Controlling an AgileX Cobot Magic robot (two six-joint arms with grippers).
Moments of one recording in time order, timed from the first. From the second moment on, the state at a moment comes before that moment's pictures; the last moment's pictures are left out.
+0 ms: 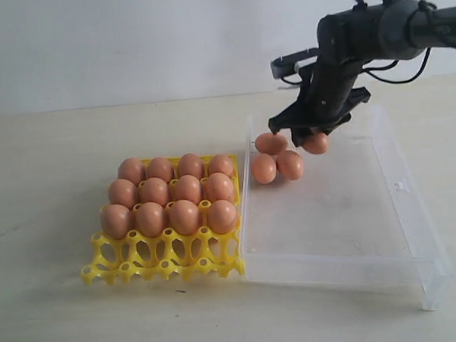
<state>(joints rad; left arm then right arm) -0.01 0.01 0.00 -0.05 0.37 0.24 0.30 2.24 -1.77 -0.06 0.81 0.01</state>
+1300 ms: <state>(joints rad) -0.01 0.01 0.00 -0.05 0.37 0.24 0.95 2.12 -1.11 -0.18 -0.49 0.41</state>
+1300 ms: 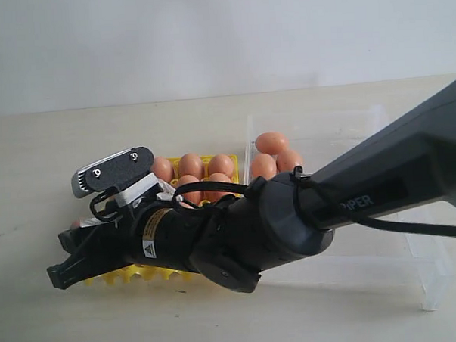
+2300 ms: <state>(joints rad) -0.01 0.01 0.00 -0.05 0.37 0.24 0.73 1.76 -1.20 -0.13 0.20 0.13</state>
